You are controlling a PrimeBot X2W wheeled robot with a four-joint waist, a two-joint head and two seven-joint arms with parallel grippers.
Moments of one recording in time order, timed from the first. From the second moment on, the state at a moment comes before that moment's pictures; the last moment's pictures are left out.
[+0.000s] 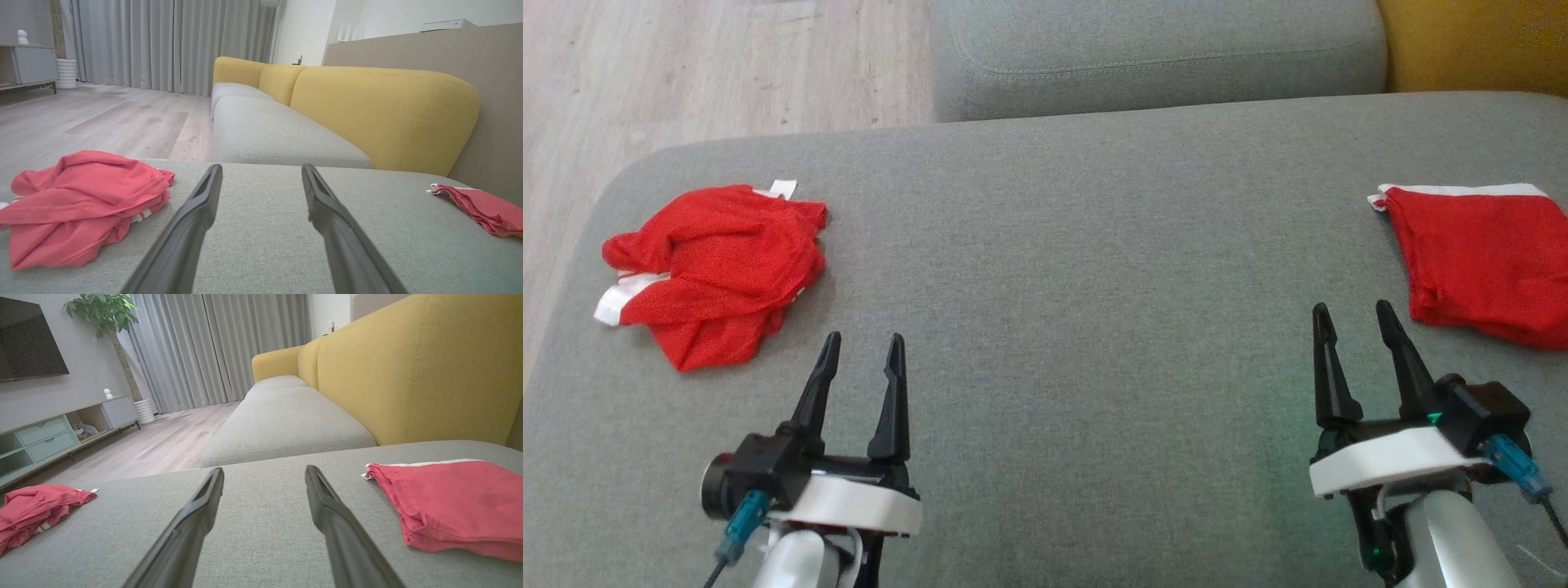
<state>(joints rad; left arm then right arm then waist) -0.11 0.05 -0.20 0.29 -0.25 -0.09 -0.26 -0.10 -0.05 0.03 0.31 0.18 0.13 -0.25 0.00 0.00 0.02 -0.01</state>
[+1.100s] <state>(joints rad) -0.06 0.05 -0.20 0.31 -0.24 -0.08 -0.26 -0.05 -0.05 0.16 0.29 0.25 0.13 -0.25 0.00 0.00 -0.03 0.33</state>
